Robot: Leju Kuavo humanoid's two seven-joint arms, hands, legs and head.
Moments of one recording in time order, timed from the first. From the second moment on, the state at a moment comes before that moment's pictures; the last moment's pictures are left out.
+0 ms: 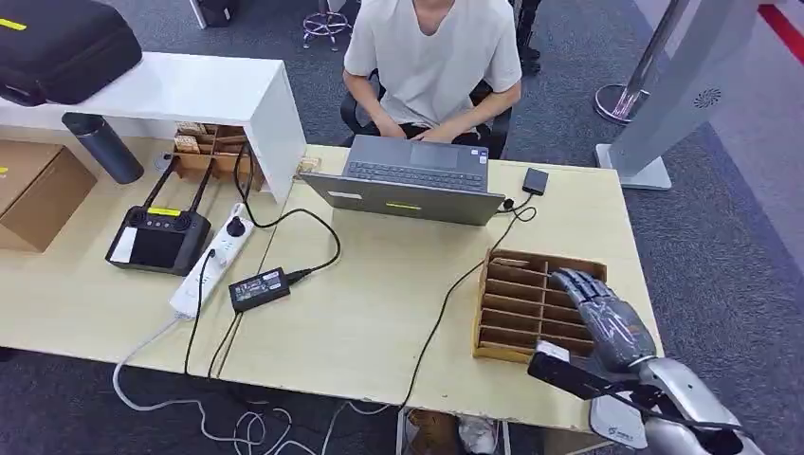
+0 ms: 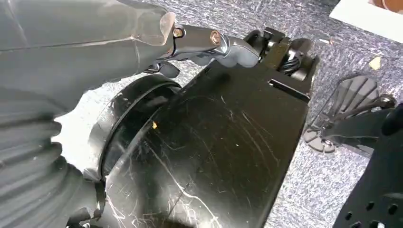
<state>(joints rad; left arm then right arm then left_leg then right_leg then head) -0.16 -0.07 -0.92 -0.25 0.05 -0.09 0.08 -0.13 -0.57 0.45 -1.53 0.77 -0.11 -0.03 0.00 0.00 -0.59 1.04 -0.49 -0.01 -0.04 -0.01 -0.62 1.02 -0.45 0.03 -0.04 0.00</state>
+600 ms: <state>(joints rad) -0.16 -0.08 -0.92 -0.26 0.05 -0.11 0.08 -0.12 -0.54 0.41 -1.51 0.82 -0.14 -0.05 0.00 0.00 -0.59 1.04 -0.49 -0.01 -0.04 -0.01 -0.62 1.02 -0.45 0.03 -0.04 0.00</state>
